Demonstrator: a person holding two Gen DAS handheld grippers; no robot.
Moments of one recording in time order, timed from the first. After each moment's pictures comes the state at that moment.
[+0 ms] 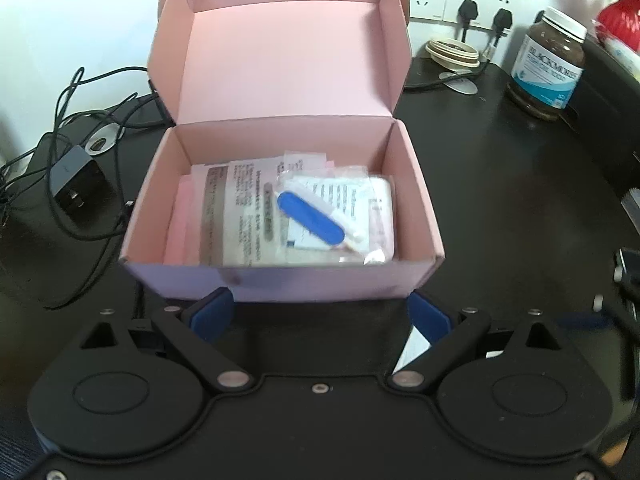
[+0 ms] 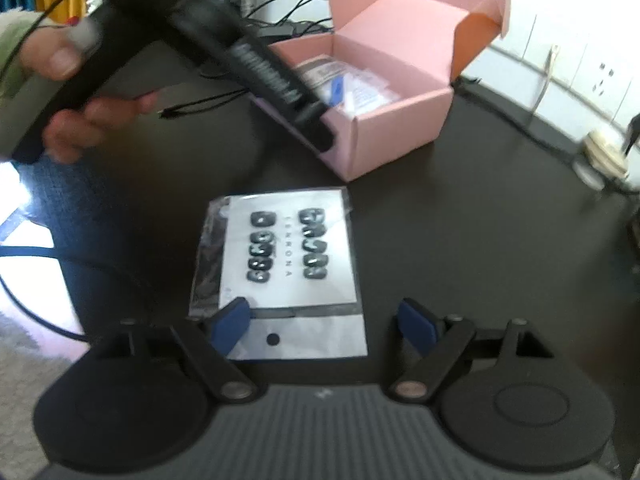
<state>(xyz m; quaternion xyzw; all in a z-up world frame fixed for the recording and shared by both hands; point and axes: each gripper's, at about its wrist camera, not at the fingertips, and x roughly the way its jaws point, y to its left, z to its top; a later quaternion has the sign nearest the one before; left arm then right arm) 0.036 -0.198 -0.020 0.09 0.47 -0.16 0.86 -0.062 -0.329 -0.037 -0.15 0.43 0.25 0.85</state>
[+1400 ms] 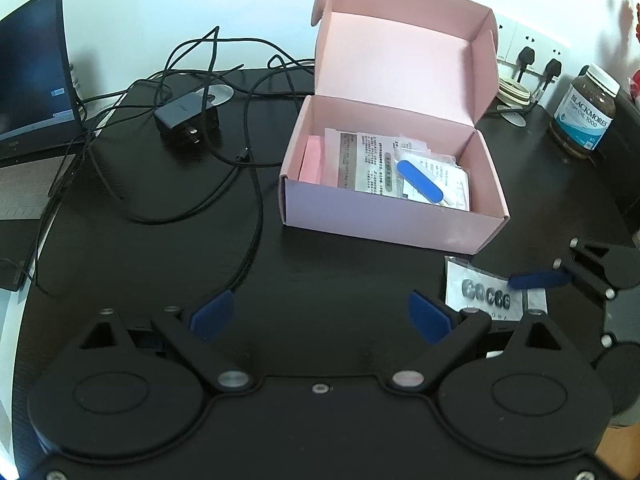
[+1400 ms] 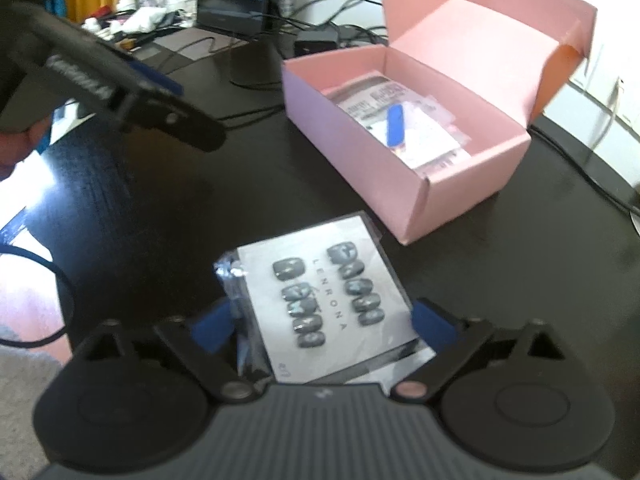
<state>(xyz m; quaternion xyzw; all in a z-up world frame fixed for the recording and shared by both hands) -0.010 -0.111 -0.001 0.02 0.46 -0.09 0.88 -0.029 -0.289 -0.044 -0.16 0.43 0.33 0.82</state>
